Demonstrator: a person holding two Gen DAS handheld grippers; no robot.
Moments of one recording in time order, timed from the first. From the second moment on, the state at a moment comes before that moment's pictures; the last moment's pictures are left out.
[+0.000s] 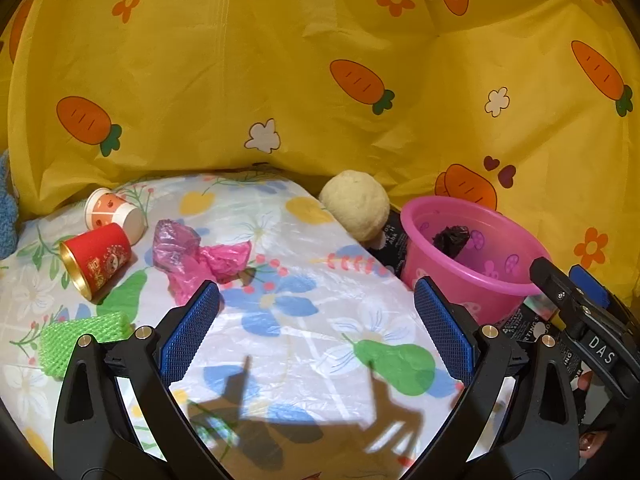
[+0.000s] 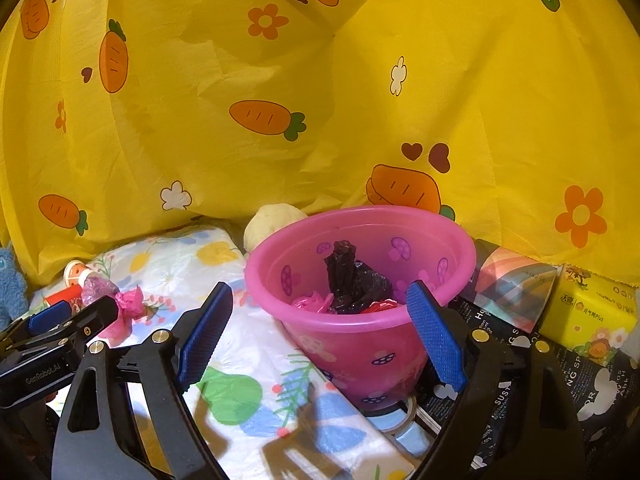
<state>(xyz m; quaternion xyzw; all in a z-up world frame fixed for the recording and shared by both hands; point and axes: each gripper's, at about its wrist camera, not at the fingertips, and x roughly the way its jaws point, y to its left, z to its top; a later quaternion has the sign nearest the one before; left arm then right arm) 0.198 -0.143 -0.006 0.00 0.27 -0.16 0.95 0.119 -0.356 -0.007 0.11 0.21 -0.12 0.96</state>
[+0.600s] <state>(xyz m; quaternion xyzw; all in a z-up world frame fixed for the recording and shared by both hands) 0.196 -0.043 -0.026 0.00 0.30 -0.04 0.95 0.125 -0.293 -0.005 0.09 0.22 -0.05 0.97</state>
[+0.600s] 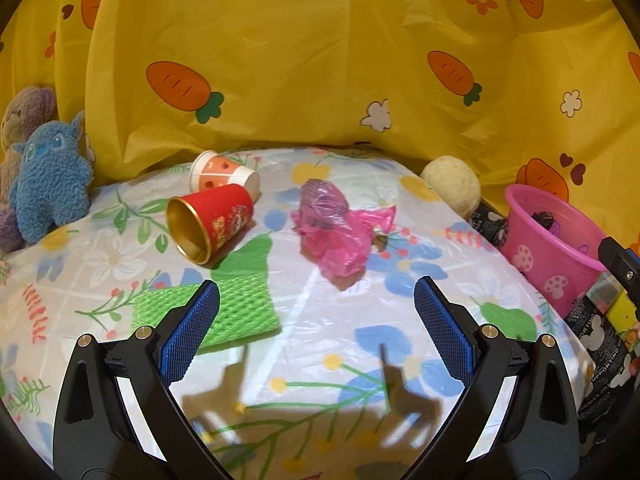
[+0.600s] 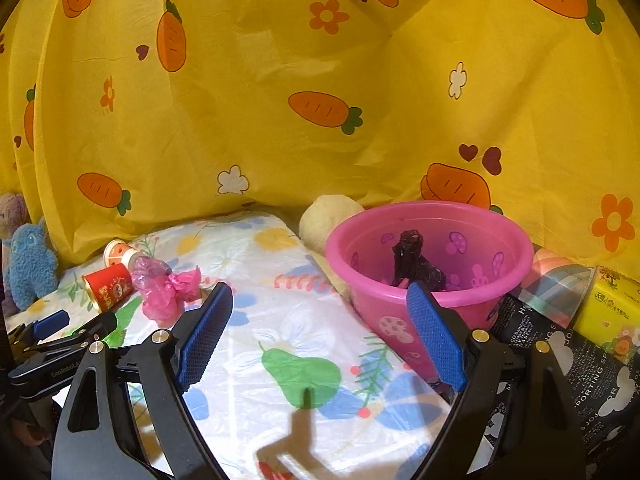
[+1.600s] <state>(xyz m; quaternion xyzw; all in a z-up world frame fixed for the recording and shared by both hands) 0.262 0.023 -0.074 -0.03 0.42 0.01 0.91 0.204 -0.184 -0.015 0.02 0.26 0.05 0.96</state>
